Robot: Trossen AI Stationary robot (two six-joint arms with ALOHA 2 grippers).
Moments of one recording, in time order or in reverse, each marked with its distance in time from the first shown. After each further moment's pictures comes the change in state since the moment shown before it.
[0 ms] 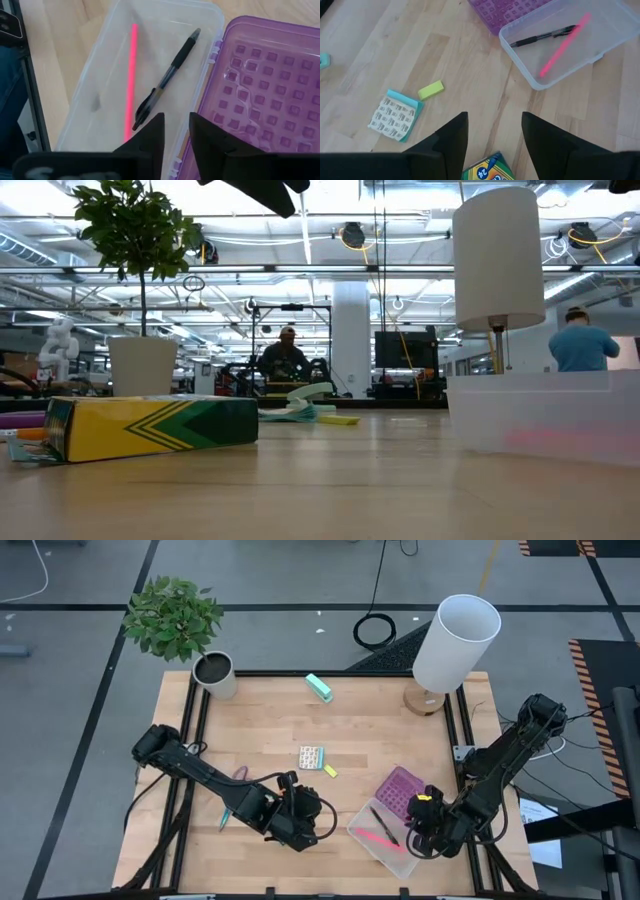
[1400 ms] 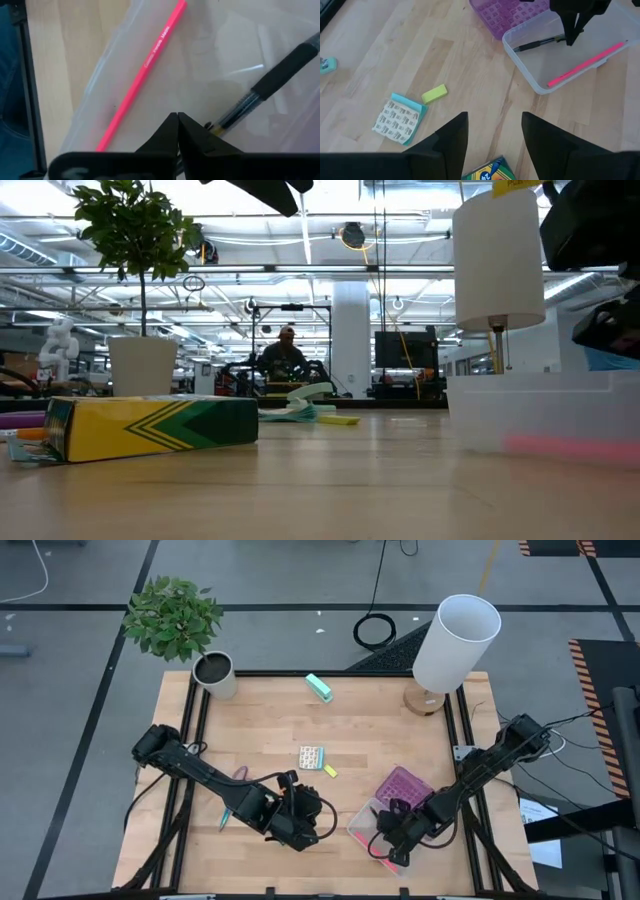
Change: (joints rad) left arm 0.001 0.000 0.000 0.006 -0.025 0.006; right arm -0.199 0.305 0.000 0.407 -0.309 -0.336
